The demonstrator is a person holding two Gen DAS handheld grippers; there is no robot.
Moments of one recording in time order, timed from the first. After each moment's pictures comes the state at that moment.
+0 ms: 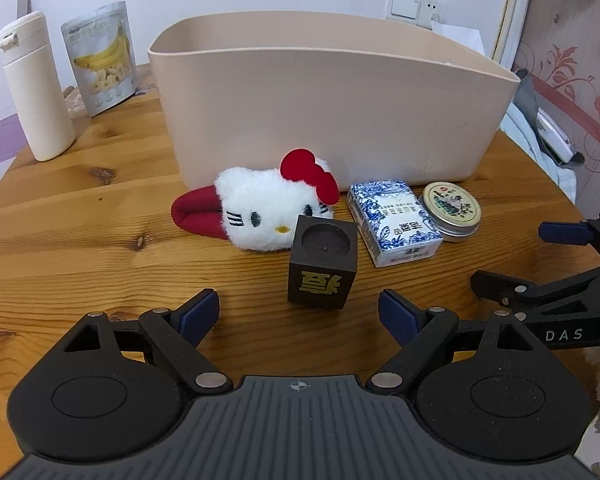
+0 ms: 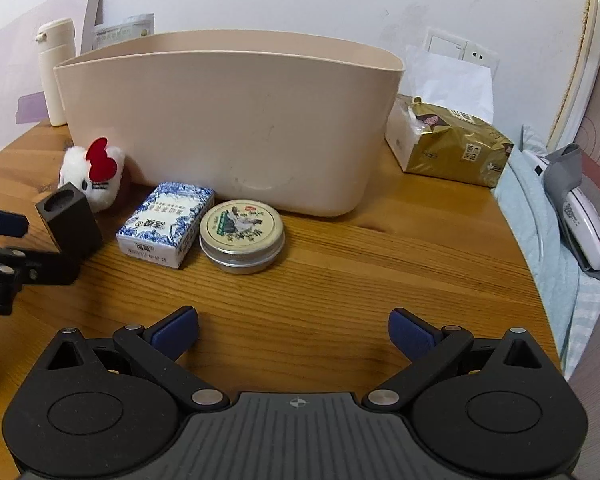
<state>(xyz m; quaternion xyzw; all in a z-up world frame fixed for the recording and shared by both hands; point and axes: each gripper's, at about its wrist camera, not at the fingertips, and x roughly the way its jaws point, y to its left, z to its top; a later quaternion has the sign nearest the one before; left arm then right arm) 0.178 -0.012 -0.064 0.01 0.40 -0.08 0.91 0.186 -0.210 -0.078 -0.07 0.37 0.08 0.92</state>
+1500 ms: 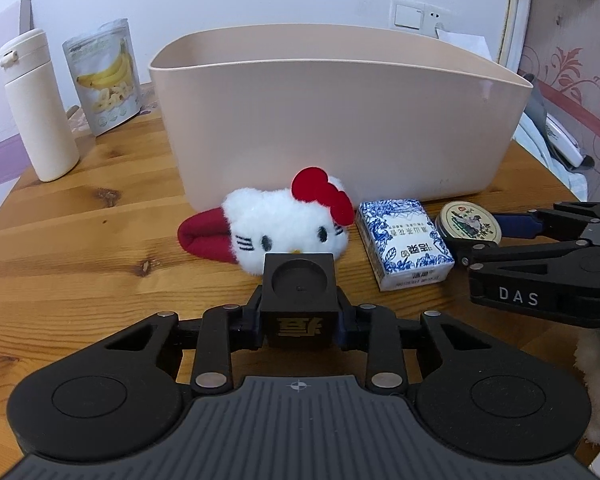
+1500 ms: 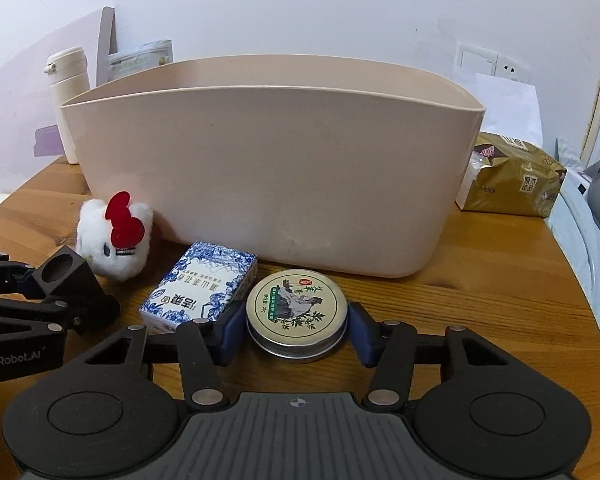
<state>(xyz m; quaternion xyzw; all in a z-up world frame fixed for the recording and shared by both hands) 0.185 -0.011 -0.066 0.03 0.38 -0.07 0.92 0.223 -0.179 -0.075 -0.04 0.35 0.11 0.93</state>
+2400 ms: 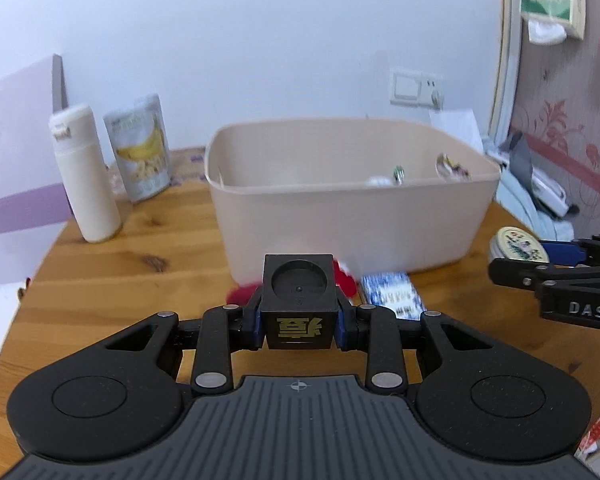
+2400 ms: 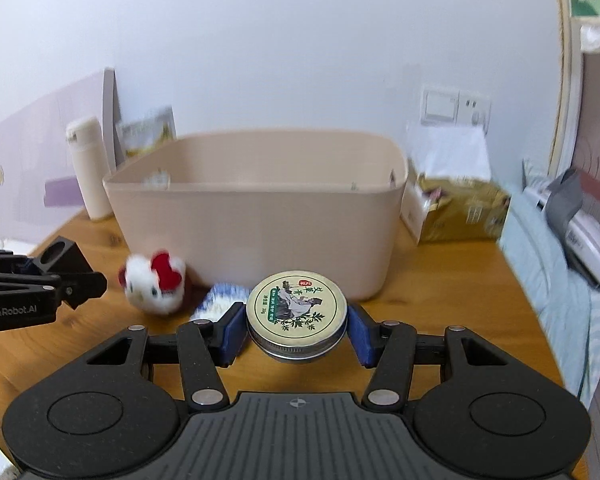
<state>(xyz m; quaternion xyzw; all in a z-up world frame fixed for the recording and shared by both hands) 0.144 0.007 0.000 0.02 0.29 -0.06 0.96 0.158 -0.201 -0.012 0.00 0.29 0.09 0.95</state>
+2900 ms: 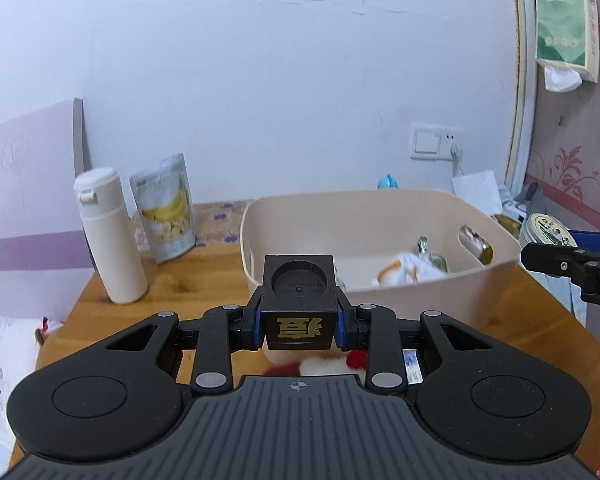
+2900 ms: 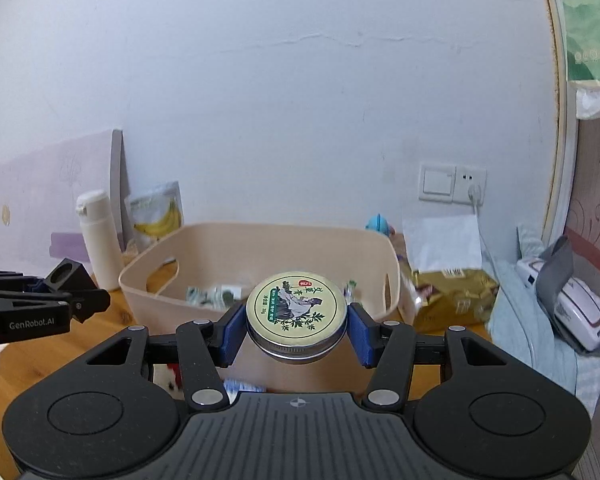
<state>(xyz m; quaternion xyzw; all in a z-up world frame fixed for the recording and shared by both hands) 0.165 0.021 0.043 0.02 0.23 -0.04 0.97 0.169 -0.200 0.052 0.00 0.21 0.10 0.97</state>
